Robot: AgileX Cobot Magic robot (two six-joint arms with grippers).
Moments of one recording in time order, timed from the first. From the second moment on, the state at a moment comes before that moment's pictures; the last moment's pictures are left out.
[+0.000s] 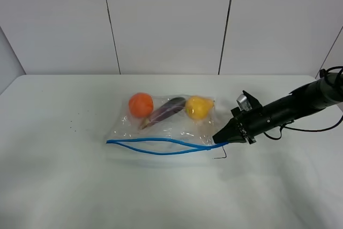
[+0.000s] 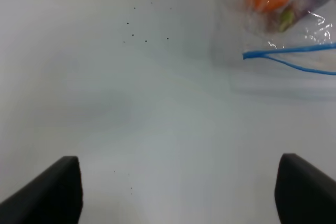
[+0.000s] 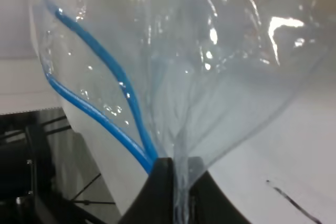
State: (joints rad) left arm -0.02 0.00 -0.50 -0.02 1.05 0.04; right arm -0.04 2.22 -1.14 1.17 1.20 -1.04
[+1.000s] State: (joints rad) left arm -0.02 0.00 -0.50 -0.02 1.05 0.04; right arm -0.04 2.09 -1.15 1.29 1.20 -0.91
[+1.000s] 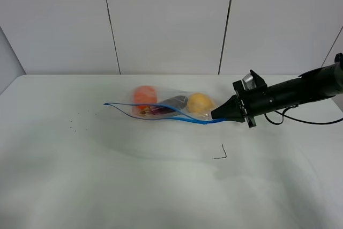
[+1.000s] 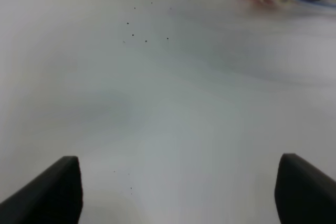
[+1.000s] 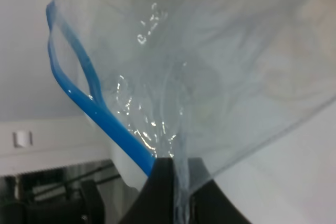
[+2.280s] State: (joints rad) left arm -0.02 0.00 -0.50 -0.02 1.05 0.04; right arm 0.02 2.08 -1.15 1.49 1.20 -0.82
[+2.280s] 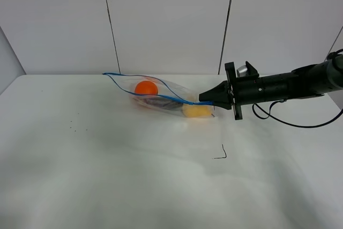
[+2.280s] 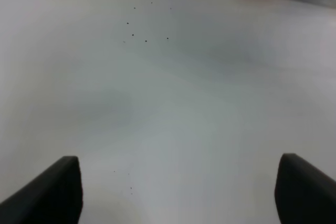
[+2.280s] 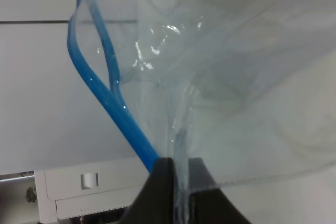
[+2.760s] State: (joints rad) left arm -0.02 0.02 -0.54 -0.02 1.05 0.04; right arm 0.02 2.08 -1.15 1.49 1.20 -0.82
